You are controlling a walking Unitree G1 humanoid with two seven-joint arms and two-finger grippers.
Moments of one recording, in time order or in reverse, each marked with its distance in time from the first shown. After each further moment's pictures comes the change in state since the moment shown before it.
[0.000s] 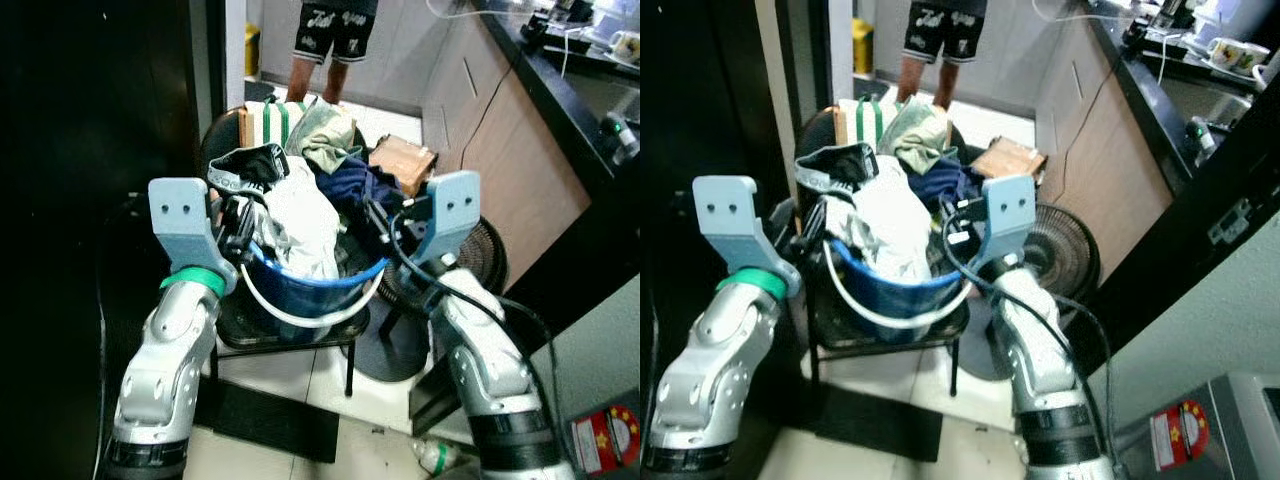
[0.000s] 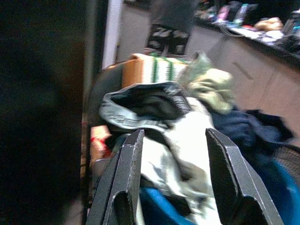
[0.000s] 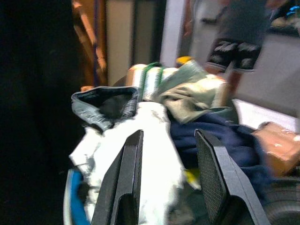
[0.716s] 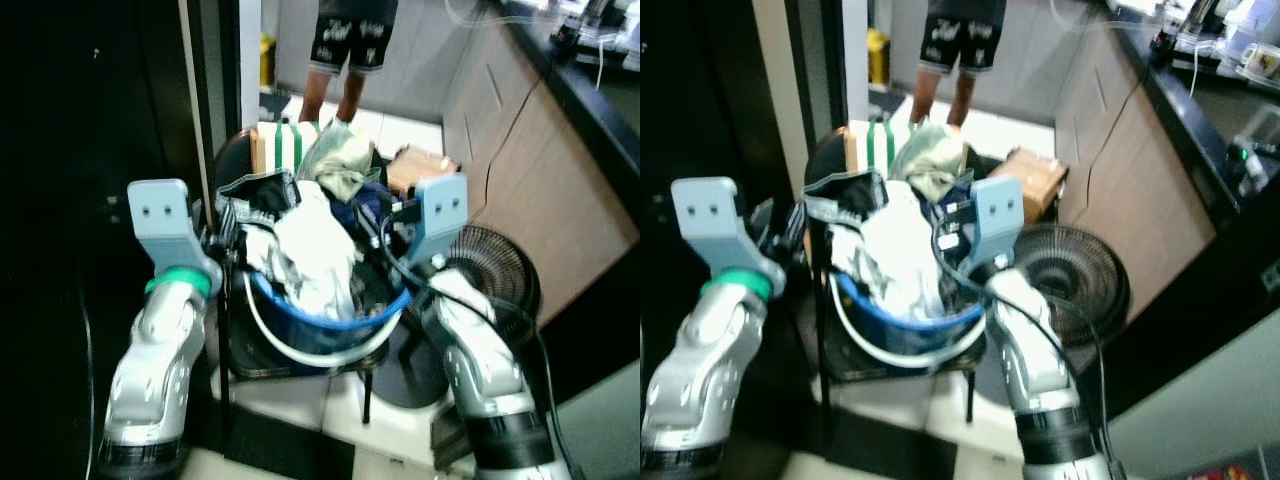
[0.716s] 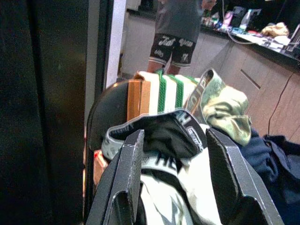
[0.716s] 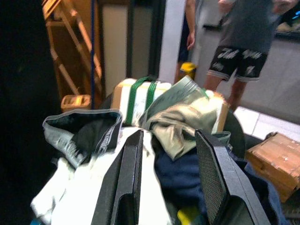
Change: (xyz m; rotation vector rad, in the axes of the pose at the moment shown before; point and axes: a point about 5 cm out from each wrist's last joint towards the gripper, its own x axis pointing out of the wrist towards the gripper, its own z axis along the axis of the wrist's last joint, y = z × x) left arm 0.002 -0.003 -0.002 -0.006 0.008 -0.024; right arm -0.003 -0.016 -0.001 -0.013 0.007 -0.061
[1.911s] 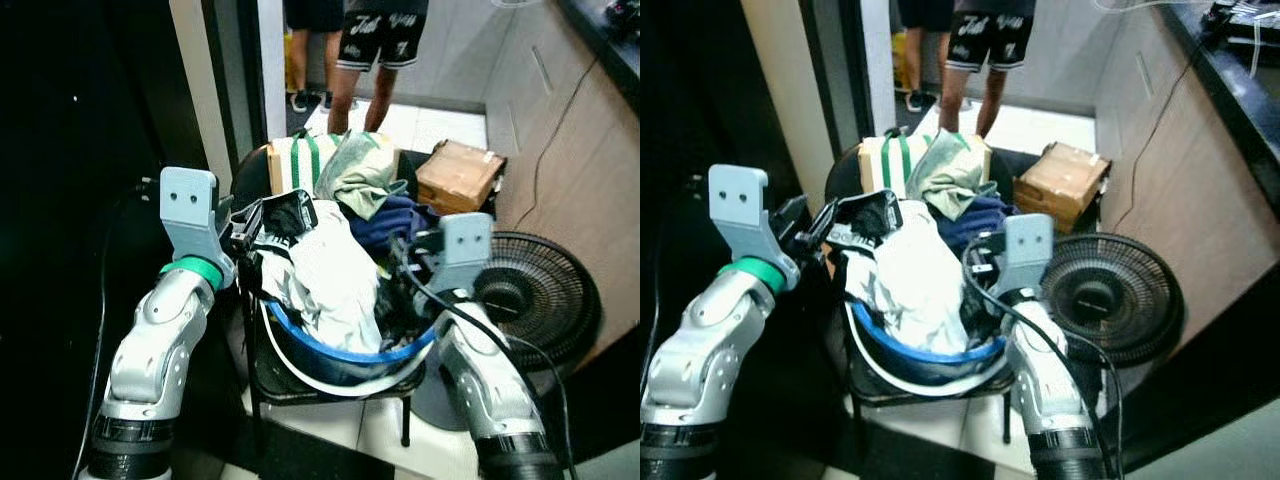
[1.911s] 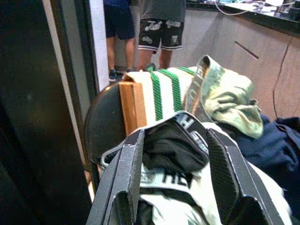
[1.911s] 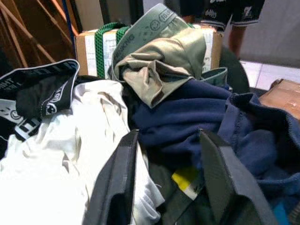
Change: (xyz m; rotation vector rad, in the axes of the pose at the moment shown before) left arm 0.009 0.000 0.000 0.036 0.050 -0.158; right arm -0.011 -0.018 -0.048 0.043 0.165 -0.107
